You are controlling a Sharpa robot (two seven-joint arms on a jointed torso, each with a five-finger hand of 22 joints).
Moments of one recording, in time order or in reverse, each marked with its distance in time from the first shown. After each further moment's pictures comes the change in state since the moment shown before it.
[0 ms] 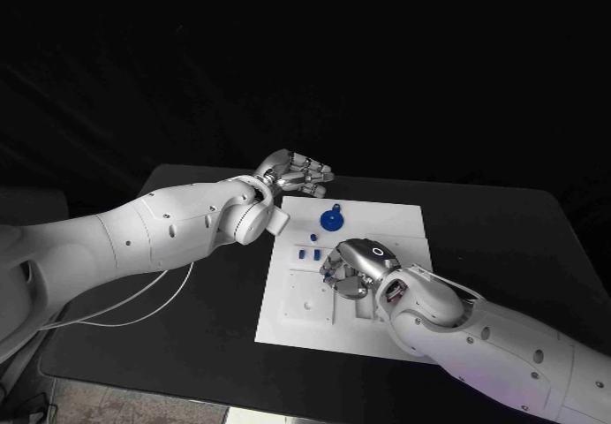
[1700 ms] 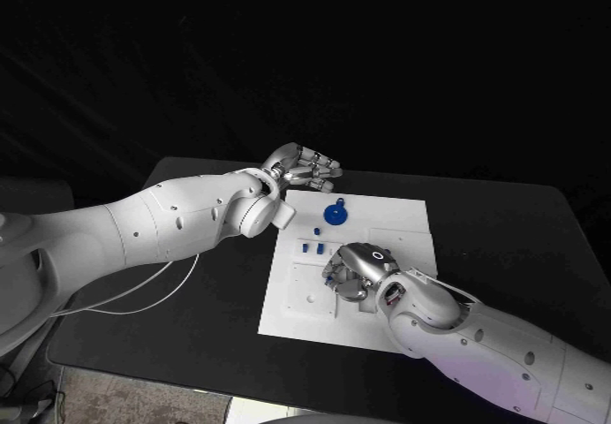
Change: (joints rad) left arm 0.000 0.007 0.000 -0.003 -0.018 0.023 -0.001; left_hand 0.000 0.000 0.000 0.000 0.000 0.000 0.000 0.000 0.000 0.000 0.000 0.000 0.000 0.000 0.000 0.000 0.000 0.000 0.000 0.000 0.000 -0.003; right arm -0.030 0.031 -0.008 -0.047 -0.006 0.009 -0.006; right_hand -0.005 0.004 -0.003 -0.003 0.013 0.000 0.000 0.003 0.000 0.002 0.002 -0.003 0.000 -0.002 -0.002 0.008 -0.015 0.000 0.007 0.000 -0.017 0.027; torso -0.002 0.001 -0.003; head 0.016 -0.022
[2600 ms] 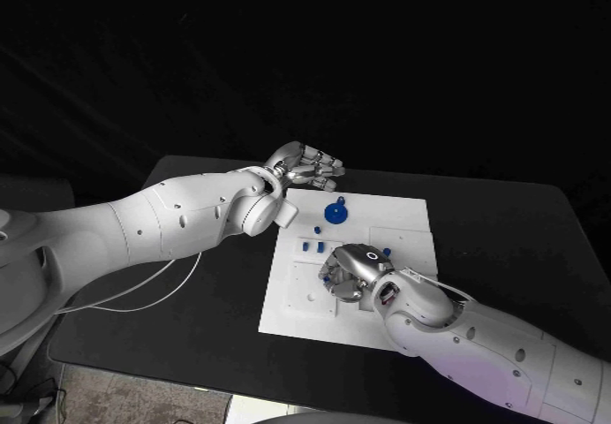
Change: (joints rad) left arm 0.000 0.010 0.000 -0.006 -0.001 0.003 -0.001; left_hand 0.004 0.004 0.000 0.000 0.000 0.000 0.000 0.000 0.000 0.000 0.000 0.000 0.000 -0.004 0.004 0.000 0.000 0.000 0.000 0.000 0.000 -0.002; right arm 0.009 0.025 -0.023 -0.026 -0.002 0.015 0.005; right_hand -0.010 0.005 -0.028 0.002 0.065 -0.019 0.007 -0.002 -0.003 -0.009 -0.009 0.004 0.000 0.000 0.000 0.000 -0.010 0.000 0.000 0.000 -0.025 0.016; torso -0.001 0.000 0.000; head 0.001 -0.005
